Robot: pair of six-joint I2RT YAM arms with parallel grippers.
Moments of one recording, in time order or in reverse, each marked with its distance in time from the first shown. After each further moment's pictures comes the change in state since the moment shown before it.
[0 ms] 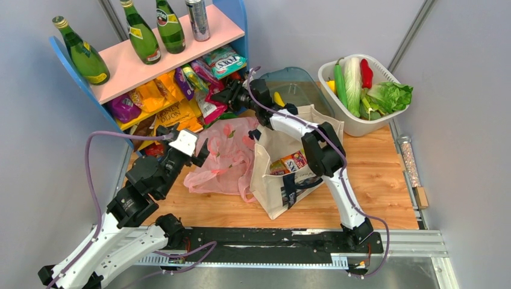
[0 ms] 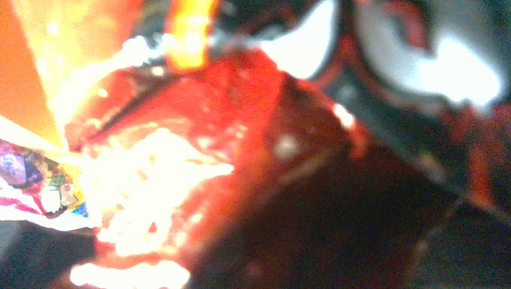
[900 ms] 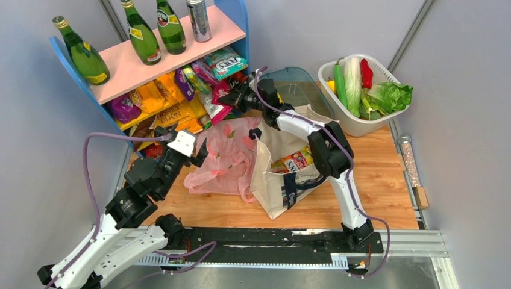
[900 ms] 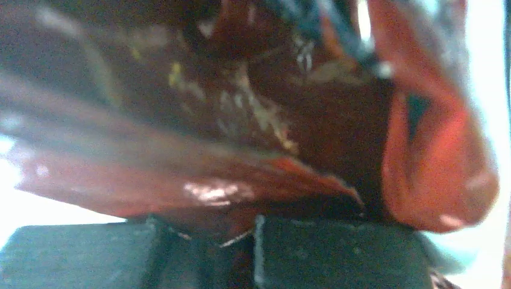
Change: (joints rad) left arm -0.018 -0.011 0.005 0.000 -0.023 0.000; right arm -0.035 -0.107 -0.180 0.087 -0.082 0.039
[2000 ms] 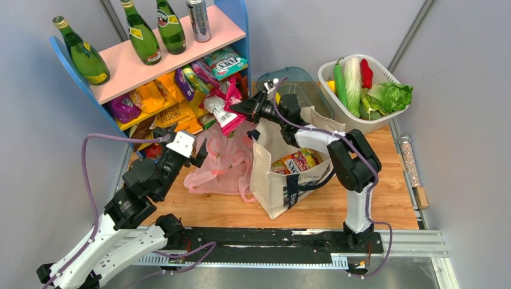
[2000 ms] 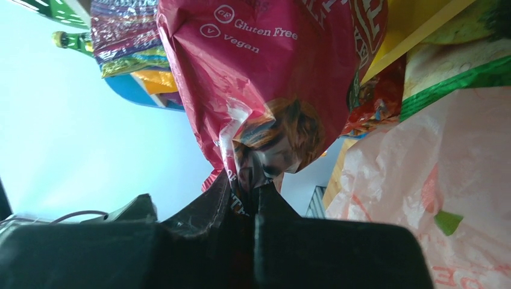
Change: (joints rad) left arm -0.022 -0.006 0.006 0.000 -0.016 0.000; right arm -0.019 -0.323 -0.520 0.431 -0.071 0.232
